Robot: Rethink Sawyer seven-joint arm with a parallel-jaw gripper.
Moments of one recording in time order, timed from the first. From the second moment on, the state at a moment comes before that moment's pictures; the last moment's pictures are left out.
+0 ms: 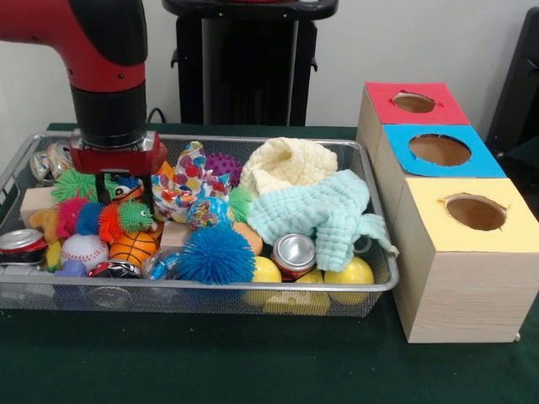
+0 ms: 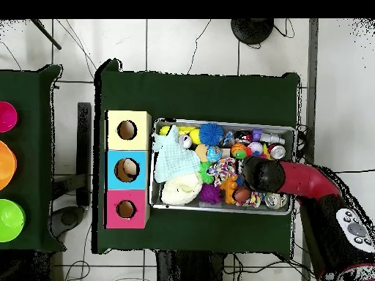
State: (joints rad) arm -0.75 -0.50 0.28 1.58 -0.52 0.52 1.57
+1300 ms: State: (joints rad) arm -0.77 -0.55 0.28 1.62 -0.53 0.52 1.57
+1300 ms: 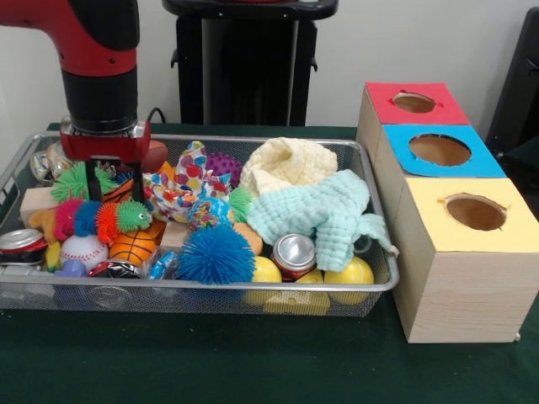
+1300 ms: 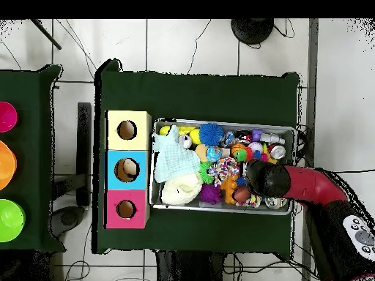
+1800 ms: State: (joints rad) arm -0.77 -0.58 0.28 1.68 -0.53 0.52 1.57
